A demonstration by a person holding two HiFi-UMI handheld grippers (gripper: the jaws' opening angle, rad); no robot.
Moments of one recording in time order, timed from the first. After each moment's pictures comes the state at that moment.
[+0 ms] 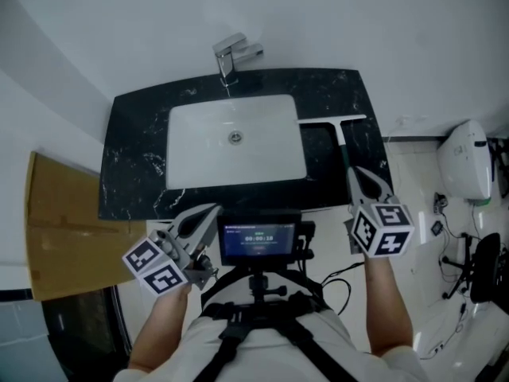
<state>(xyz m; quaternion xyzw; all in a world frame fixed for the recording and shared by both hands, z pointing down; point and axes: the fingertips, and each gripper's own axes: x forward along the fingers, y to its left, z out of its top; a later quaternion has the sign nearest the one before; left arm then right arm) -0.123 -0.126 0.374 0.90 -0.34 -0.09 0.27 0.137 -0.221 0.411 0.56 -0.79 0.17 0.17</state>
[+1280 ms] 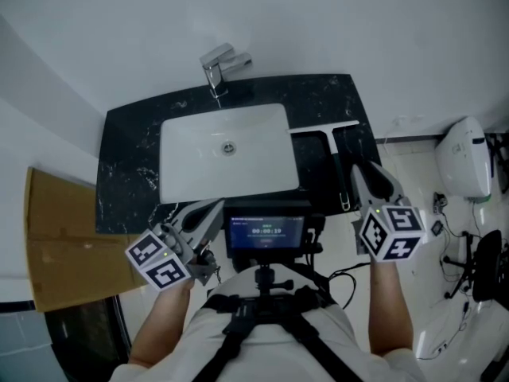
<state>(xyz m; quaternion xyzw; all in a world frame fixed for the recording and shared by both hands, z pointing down) -0.101 -0.163 0.365 0.91 -0.31 -0.10 0.26 0.163 -0.237 0.376 0.59 -0.78 0.15 0.14</state>
